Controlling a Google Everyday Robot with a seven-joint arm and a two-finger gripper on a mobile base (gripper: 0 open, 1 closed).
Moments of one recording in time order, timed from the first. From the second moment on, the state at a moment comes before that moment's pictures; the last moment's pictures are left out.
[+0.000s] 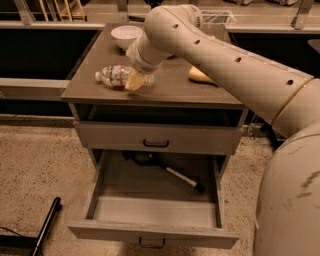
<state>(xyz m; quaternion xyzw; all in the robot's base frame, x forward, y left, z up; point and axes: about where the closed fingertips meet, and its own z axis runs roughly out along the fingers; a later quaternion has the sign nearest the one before) 0.740 0.085 0.860 -0.70 0.60 -0.03 0.38</state>
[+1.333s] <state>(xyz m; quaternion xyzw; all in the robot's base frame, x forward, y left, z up) 0.709 0.048 0.913 -0.72 0.61 -0.07 0.34</state>
